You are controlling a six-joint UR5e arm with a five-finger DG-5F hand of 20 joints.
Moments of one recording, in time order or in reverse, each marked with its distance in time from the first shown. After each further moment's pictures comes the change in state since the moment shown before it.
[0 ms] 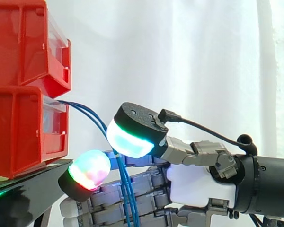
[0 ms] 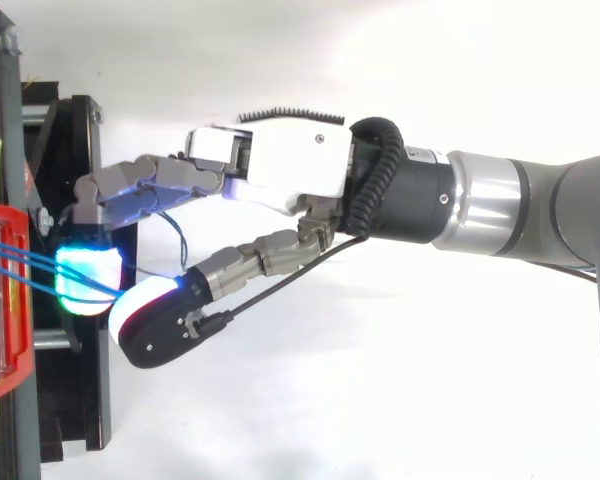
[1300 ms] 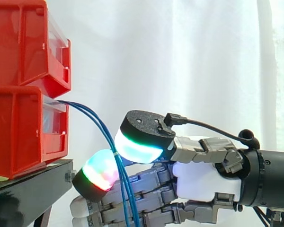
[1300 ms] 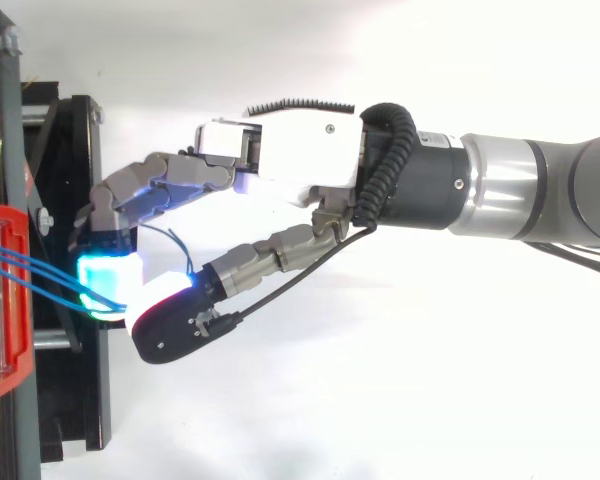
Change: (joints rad) arm -0.020 0.024 -0.016 -0.032 -0.064 -0.022
